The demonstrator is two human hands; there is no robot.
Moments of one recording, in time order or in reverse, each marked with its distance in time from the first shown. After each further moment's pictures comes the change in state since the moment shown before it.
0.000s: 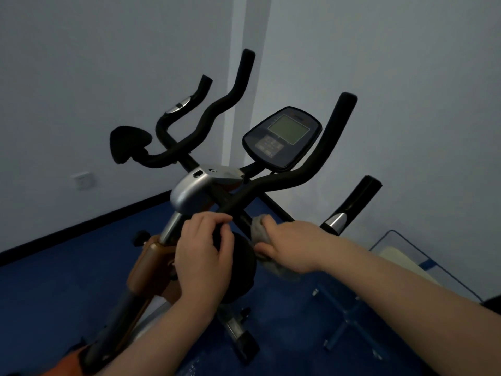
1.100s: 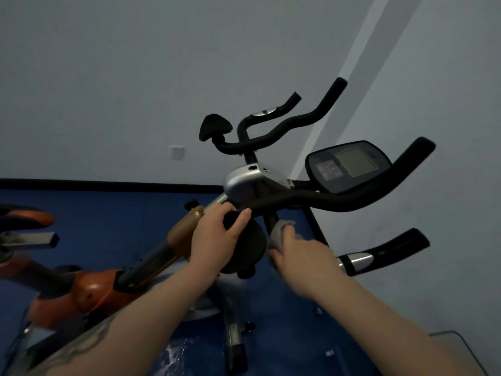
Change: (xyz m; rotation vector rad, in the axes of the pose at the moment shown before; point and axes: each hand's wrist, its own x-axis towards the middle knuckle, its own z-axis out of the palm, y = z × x) left_hand -0.012 0.007 0.002 0.003 0.098 -0.357; right_hand -0.003 0.004 0.012 -0.132 0.150 -0.155
